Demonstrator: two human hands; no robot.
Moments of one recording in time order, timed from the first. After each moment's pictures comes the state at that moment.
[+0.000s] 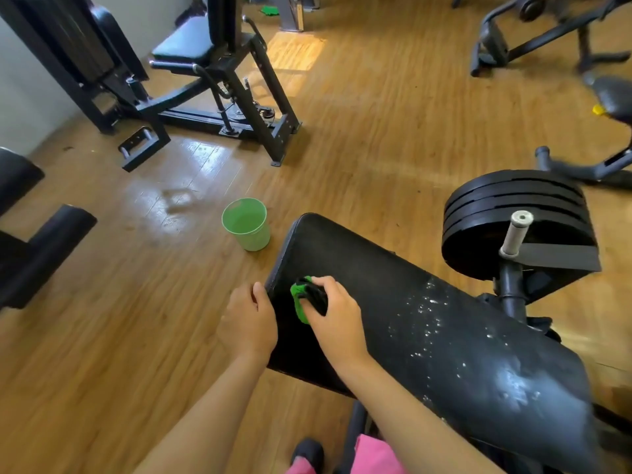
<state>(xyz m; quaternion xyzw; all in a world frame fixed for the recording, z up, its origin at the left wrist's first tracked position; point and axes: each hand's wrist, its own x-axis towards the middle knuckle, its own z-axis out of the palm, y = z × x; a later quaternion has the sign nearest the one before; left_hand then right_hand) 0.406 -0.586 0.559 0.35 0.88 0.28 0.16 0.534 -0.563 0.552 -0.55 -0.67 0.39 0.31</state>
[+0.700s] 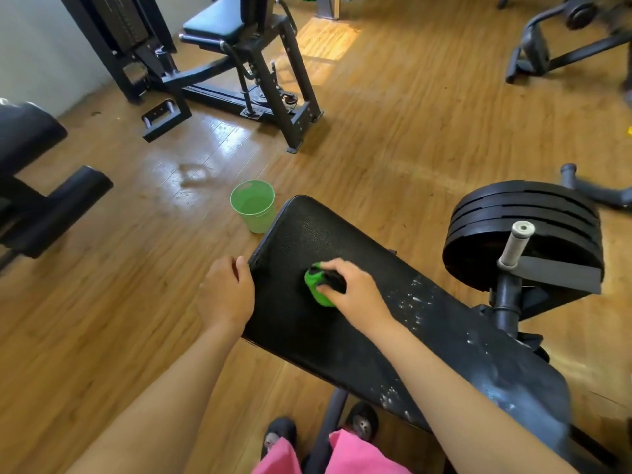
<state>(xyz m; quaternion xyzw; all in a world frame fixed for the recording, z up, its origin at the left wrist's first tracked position) 0.415 -0.588 0.557 0.34 0.90 0.26 0.11 0.613 -0.513 0.538 -0.43 -0.77 0.44 0.20</state>
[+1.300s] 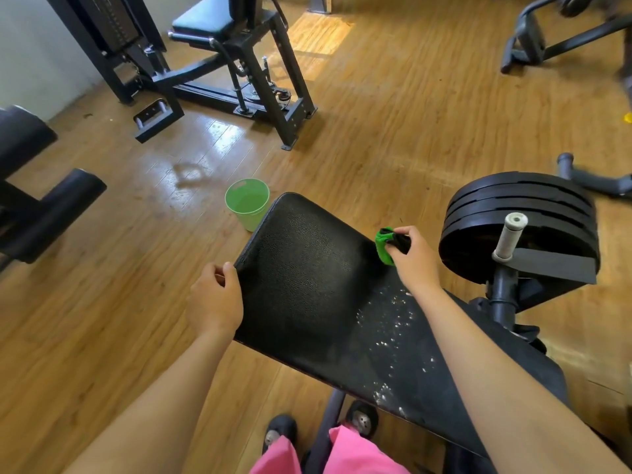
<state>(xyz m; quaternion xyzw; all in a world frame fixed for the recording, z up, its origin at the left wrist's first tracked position) 0.420 -0.595 0.552 0.29 0.90 0.29 0.14 0.684 -0.436 0.524 -0.62 -0.64 0.38 0.26</state>
